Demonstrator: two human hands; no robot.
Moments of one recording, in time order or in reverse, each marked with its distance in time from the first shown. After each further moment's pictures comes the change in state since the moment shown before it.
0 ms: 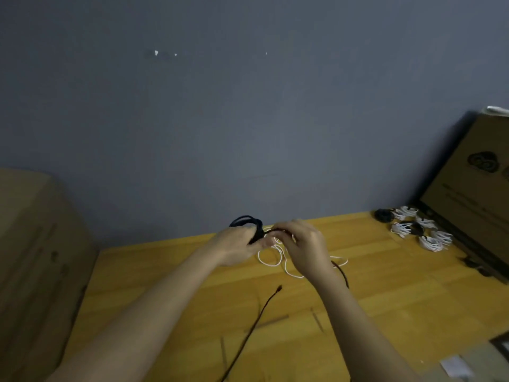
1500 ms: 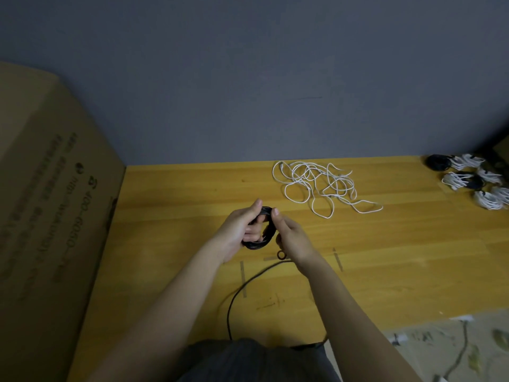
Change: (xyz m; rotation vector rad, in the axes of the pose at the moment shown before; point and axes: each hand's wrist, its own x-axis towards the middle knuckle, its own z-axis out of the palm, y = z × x) left_hand -0.064 -0.029 0.087 -1.359 0.093 -0.570; right_hand -0.085 0.000 0.097 0.755 -0.554 0.818
